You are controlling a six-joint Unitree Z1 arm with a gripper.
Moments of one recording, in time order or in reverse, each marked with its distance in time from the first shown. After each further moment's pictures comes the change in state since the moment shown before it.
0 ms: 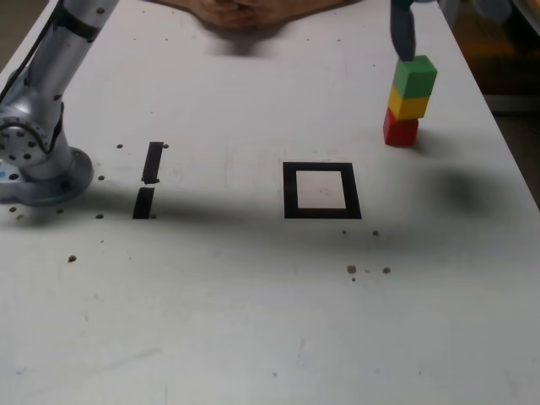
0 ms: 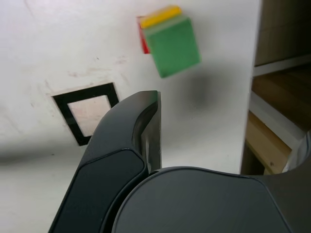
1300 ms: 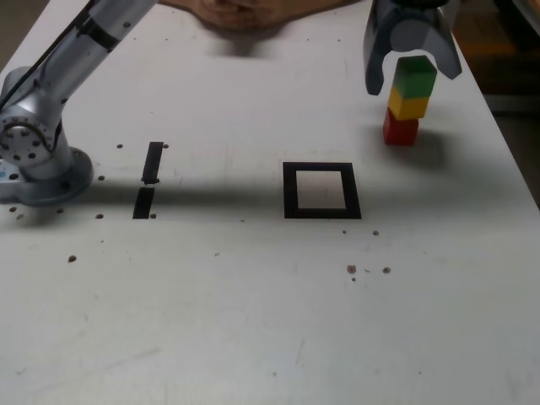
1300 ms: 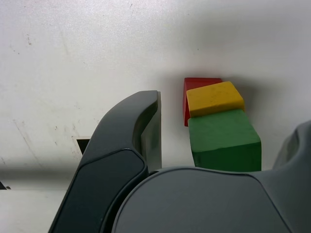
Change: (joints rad) arm 0.066 0.160 0.029 -0.002 0.095 -0.017
